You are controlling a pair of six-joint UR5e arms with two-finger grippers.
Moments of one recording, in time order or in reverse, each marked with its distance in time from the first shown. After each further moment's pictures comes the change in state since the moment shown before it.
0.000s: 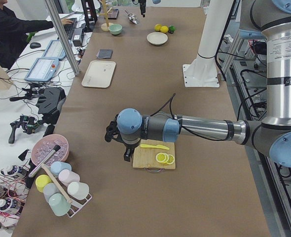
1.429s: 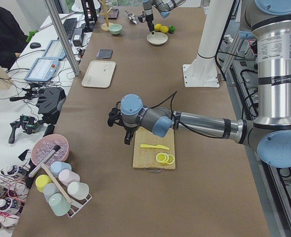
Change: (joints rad) left arm 0.195 0.003 -0.004 -0.302 0.052 -0.378; right arm -0.338 -0.039 -0.039 0.173 -0.133 0.190
